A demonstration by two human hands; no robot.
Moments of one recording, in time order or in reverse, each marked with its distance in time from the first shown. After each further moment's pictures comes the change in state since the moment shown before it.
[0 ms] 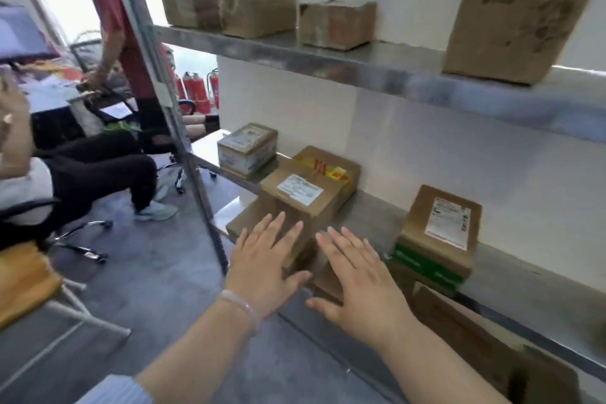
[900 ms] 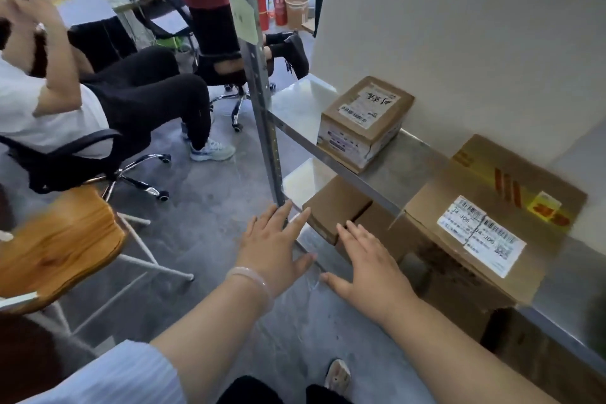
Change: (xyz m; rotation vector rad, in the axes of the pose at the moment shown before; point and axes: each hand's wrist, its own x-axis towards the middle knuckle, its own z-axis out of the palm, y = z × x) left_hand 0.120 -0.283 0.051 0.000 -0.306 -0.284; right_hand 0.289 -0.077 0.185 0.221 -0.393 0.100
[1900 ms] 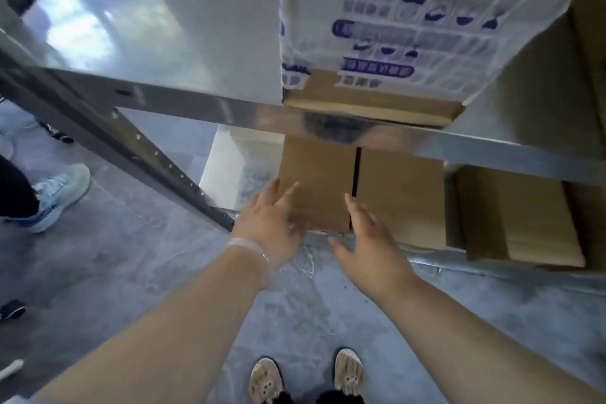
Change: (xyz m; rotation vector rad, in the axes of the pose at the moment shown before) left_hand 0.300 -0.097 0.190 -0.116 -0.388 0.416; right_hand 0.219 0.060 0.175 0.443 0.250 0.709
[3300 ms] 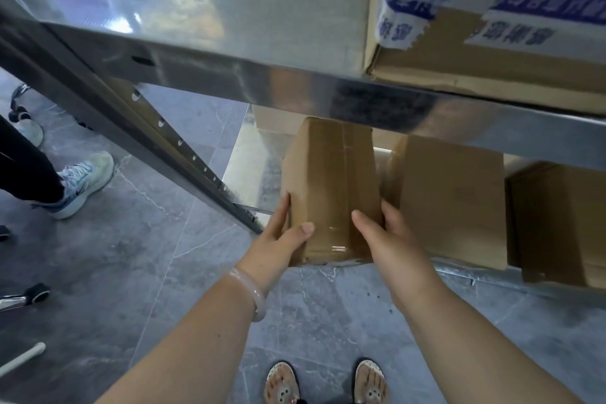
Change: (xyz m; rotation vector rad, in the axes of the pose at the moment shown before) left_hand -0.007 -0.047 0.024 -1.179 -0.102 -0.300; right_hand 0.031 -0.026 0.024 0.798 0.037 0.225
